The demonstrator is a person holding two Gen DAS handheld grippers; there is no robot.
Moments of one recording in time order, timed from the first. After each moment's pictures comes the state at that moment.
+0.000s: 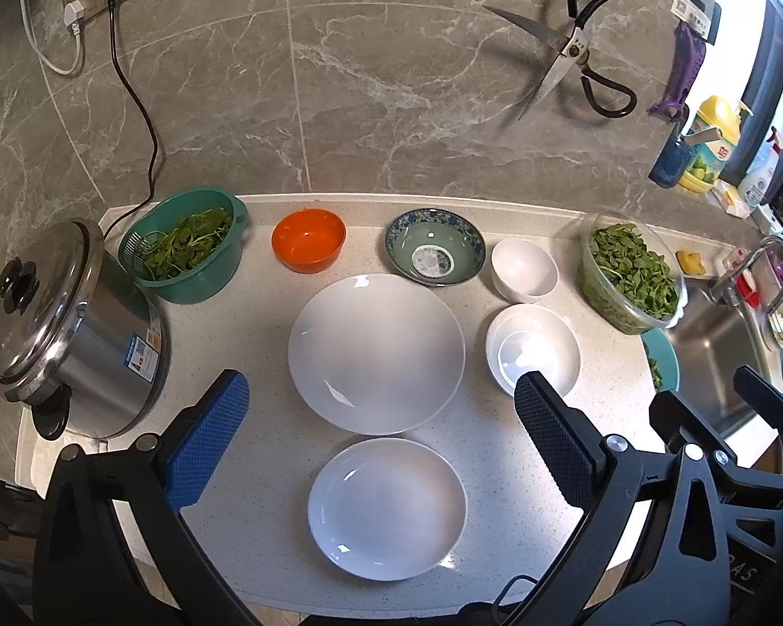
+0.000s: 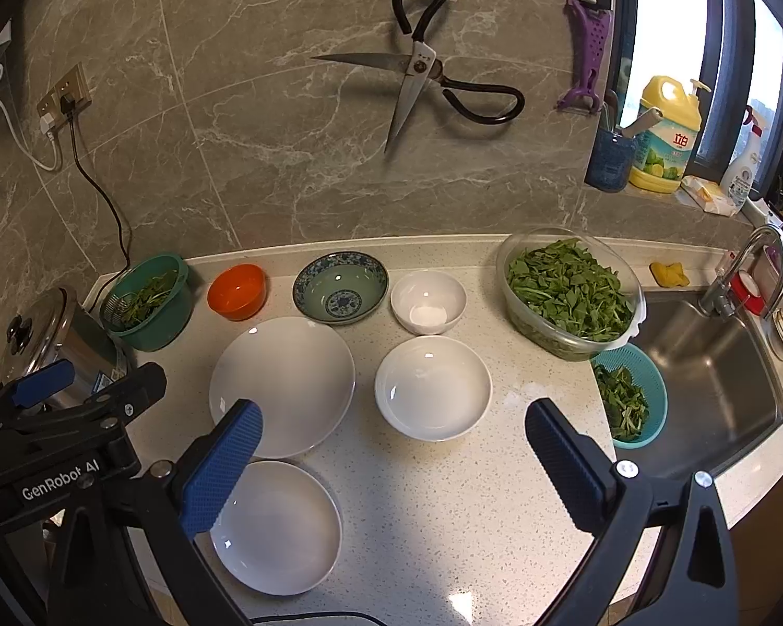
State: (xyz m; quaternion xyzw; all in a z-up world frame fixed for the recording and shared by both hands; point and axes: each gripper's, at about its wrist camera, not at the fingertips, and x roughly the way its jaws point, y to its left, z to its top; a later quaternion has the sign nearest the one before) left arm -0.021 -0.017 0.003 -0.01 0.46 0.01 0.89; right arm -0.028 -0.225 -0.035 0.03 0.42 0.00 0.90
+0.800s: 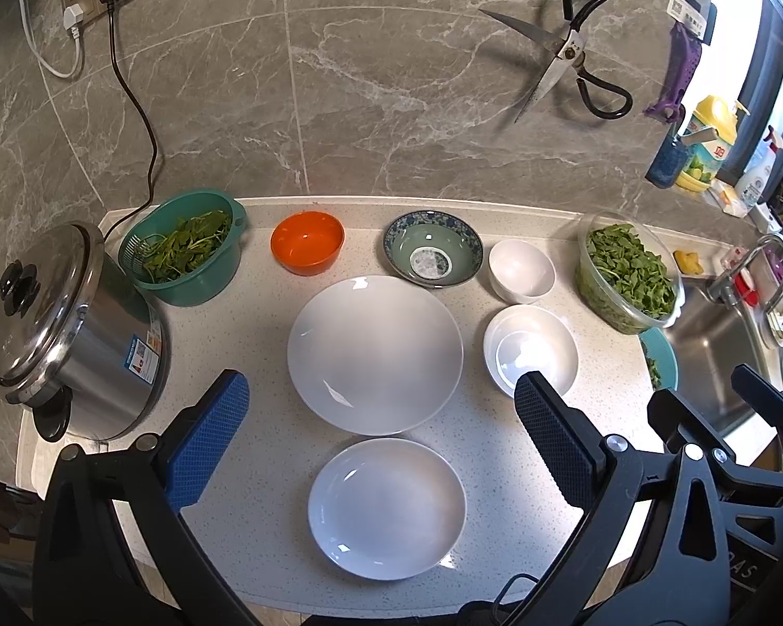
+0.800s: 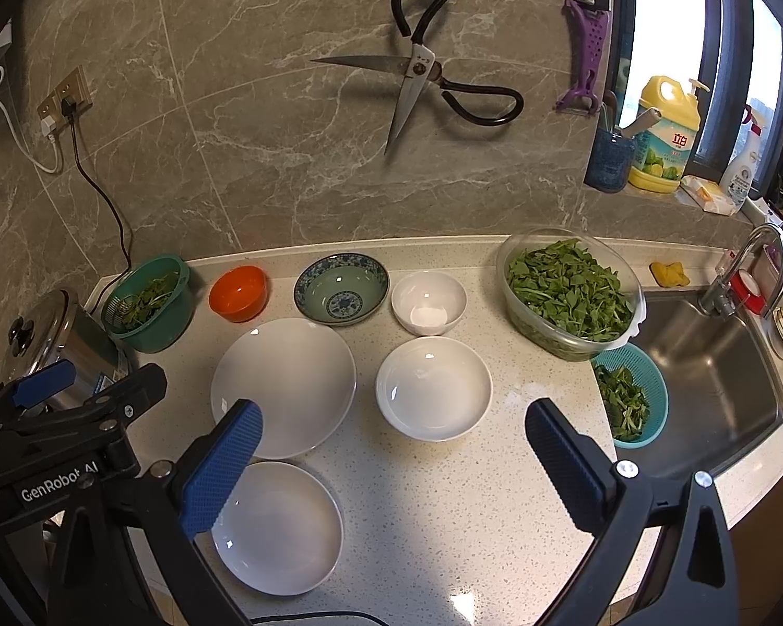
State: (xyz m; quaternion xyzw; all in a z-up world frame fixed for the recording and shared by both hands) left arm -0.011 -0.012 0.014 -0.02 0.46 0.00 0.89; right arm -0.030 -0.226 -0.035 0.04 0.42 0.00 0.91
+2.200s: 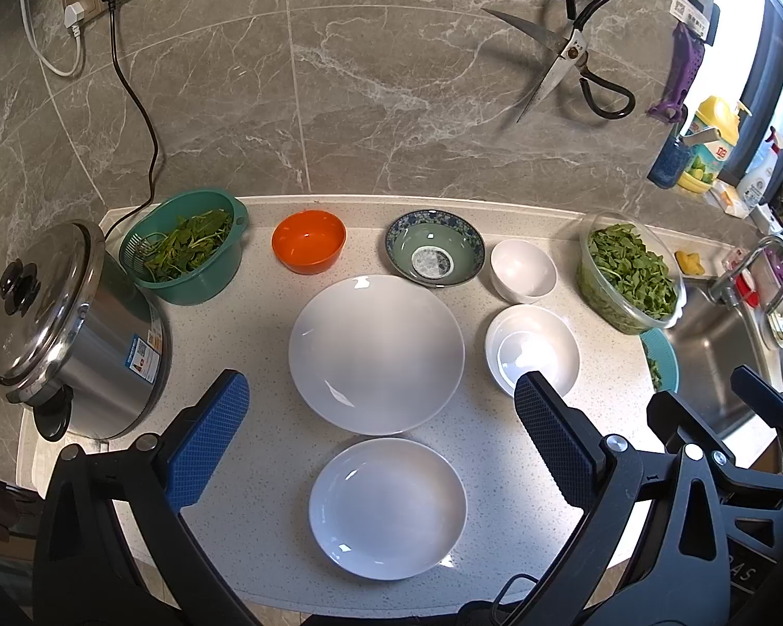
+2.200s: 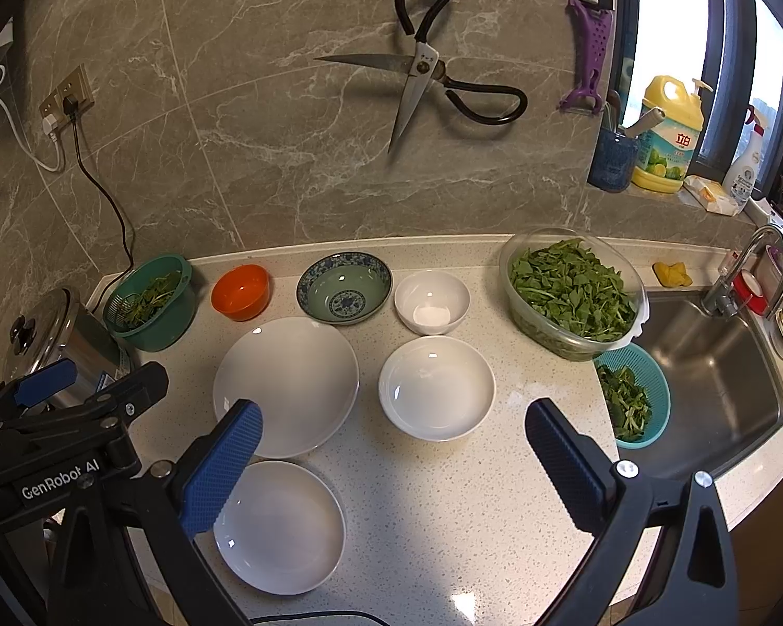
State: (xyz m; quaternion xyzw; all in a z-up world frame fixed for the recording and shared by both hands) left arm -0.012 -0.008 0.017 -0.02 0.46 0.00 0.89; right arm -0.032 -0.224 -0.035 0.04 0.42 0.00 0.91
